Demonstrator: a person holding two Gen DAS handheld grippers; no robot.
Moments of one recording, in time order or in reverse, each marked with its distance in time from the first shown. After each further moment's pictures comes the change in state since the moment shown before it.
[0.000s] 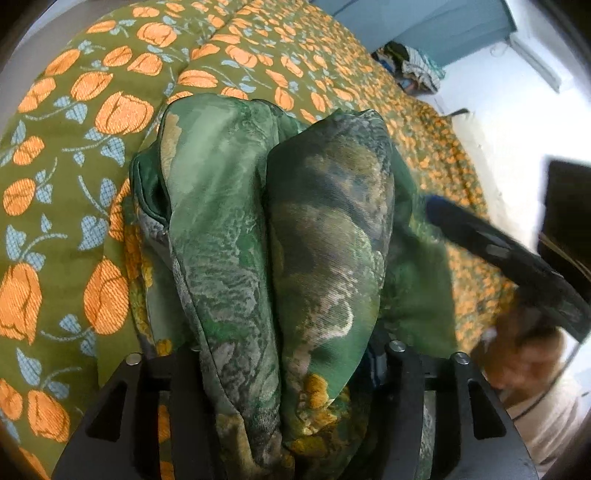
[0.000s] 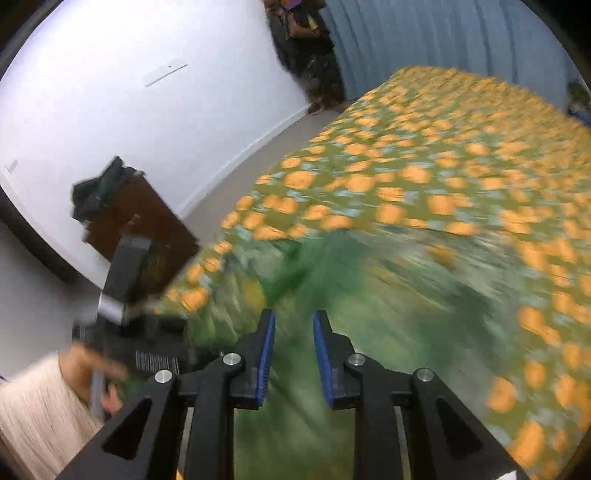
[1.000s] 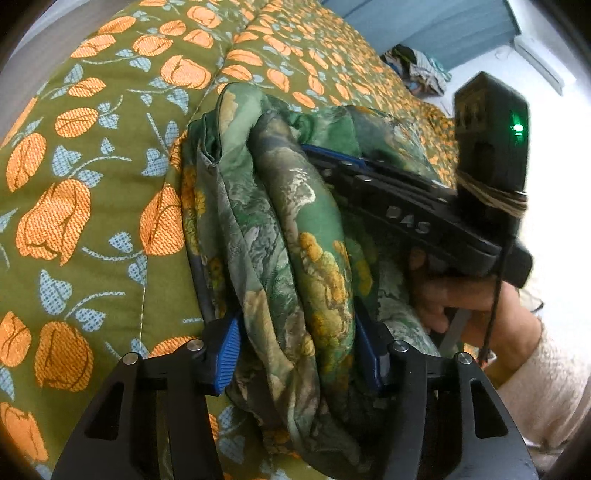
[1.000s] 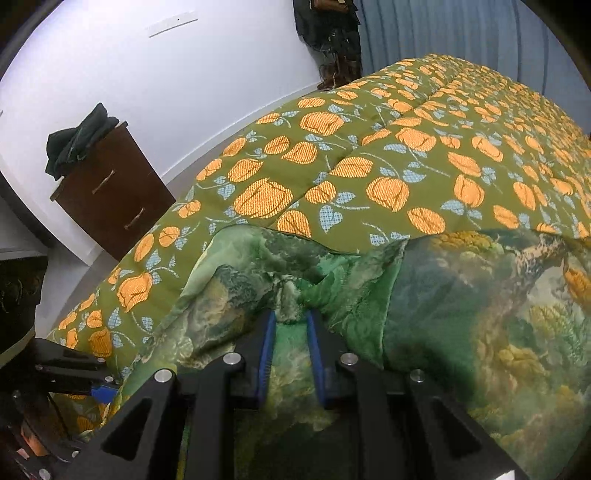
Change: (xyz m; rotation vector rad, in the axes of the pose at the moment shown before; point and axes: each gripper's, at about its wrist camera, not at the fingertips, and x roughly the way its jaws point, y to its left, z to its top) left arm -0.014 0.025 -0.045 -0.005 -0.014 0.043; right arm 0.112 0.011 -0.010 -0.123 0.036 -0.141
